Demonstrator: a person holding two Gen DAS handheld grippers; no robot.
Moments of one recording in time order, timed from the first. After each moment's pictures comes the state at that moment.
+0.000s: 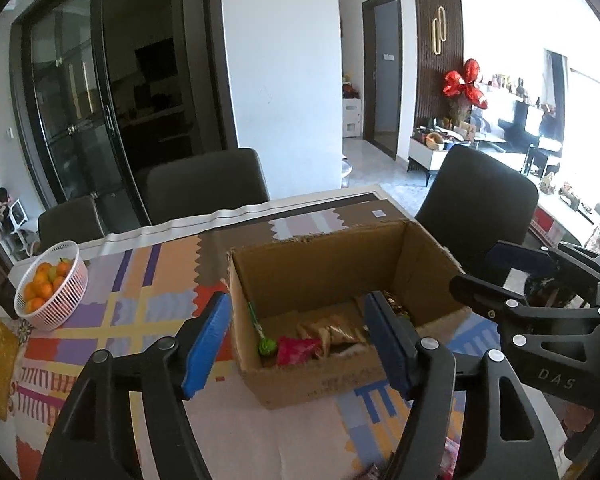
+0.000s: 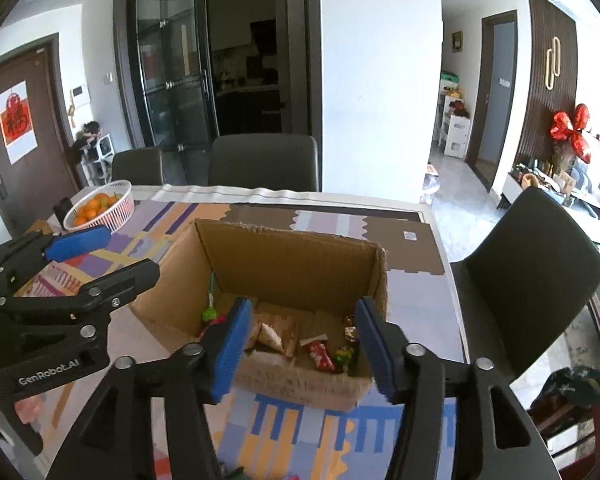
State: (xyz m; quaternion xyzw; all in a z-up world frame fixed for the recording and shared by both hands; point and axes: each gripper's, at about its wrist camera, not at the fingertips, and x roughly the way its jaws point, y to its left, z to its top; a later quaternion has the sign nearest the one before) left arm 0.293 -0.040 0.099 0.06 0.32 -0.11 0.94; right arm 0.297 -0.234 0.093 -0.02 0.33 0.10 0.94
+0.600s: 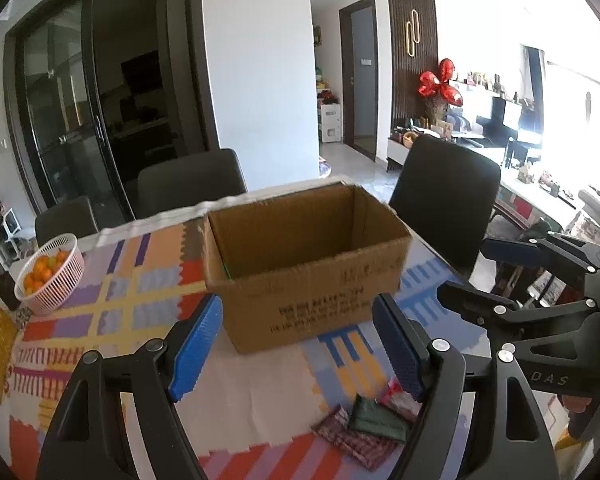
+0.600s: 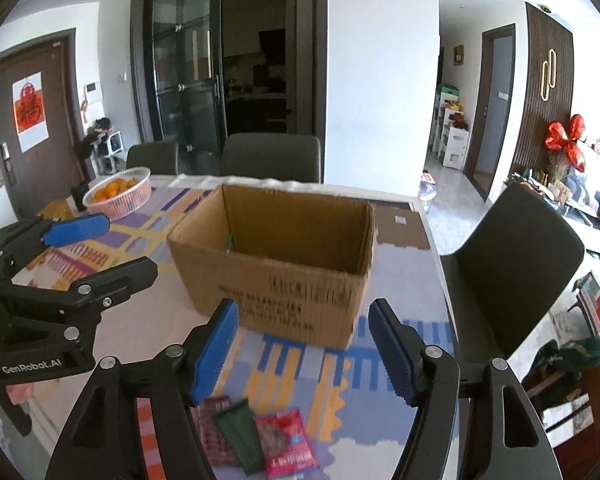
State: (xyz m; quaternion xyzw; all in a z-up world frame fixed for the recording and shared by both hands) left arm 0.196 -0.053 0.084 0.08 0.31 -0.14 0.94; right arm 0.200 -0.247 0.080 -0.04 0.31 0.11 0.94
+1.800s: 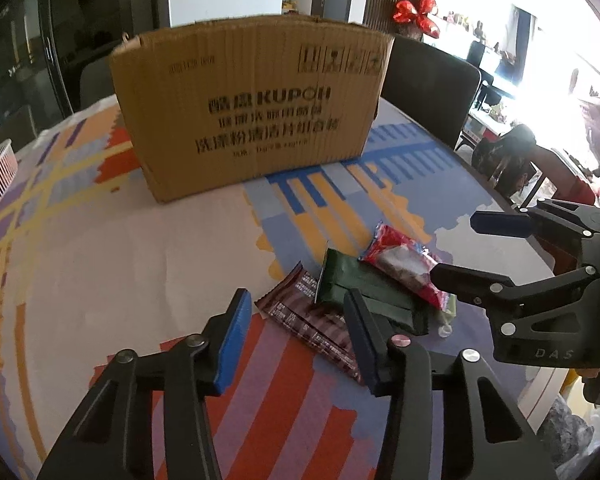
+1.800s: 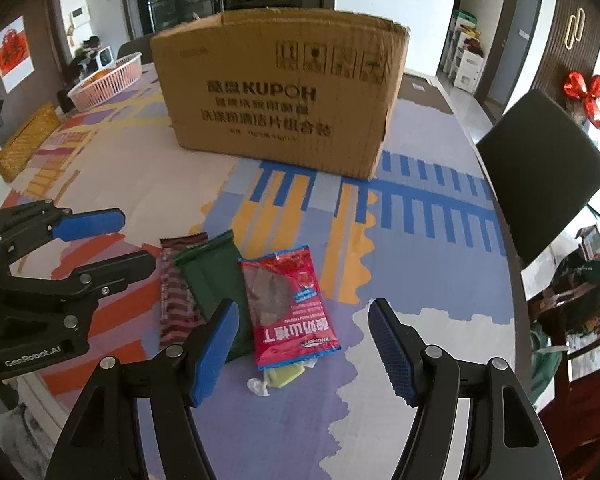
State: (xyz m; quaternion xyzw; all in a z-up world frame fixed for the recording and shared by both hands) left arm 0.183 -0.056 -0.066 0.06 0.45 -0.21 0.87; right arm 0.172 -0.243 -0.053 -0.07 0.47 0.10 0.87
